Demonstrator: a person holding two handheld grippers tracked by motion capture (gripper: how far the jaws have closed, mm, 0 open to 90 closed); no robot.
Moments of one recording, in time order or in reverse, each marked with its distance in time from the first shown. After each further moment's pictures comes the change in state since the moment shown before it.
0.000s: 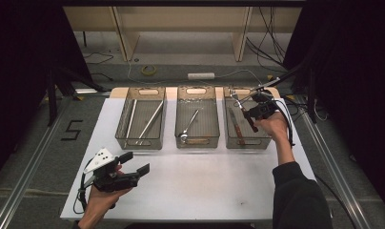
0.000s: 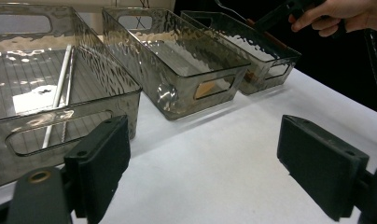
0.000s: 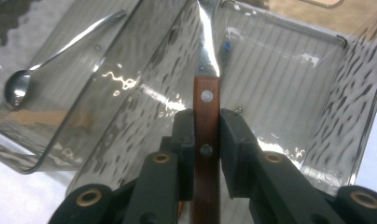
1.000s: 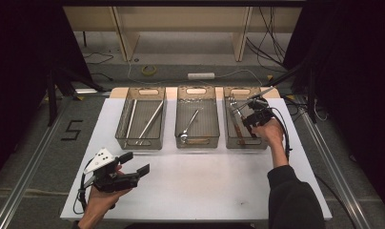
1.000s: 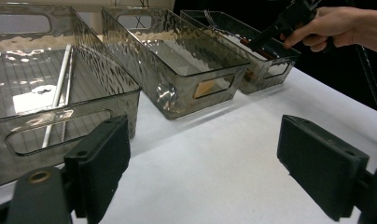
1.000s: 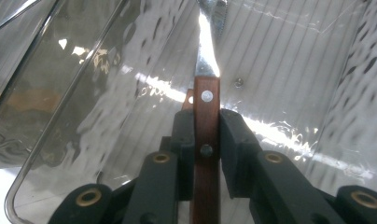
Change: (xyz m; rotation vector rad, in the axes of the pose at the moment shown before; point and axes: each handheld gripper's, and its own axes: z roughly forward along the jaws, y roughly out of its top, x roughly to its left) left arm 0.000 0.000 0.000 0.002 -0.002 0.002; right arm -0.001 -0.015 0.030 0.078 -0.040 0.033
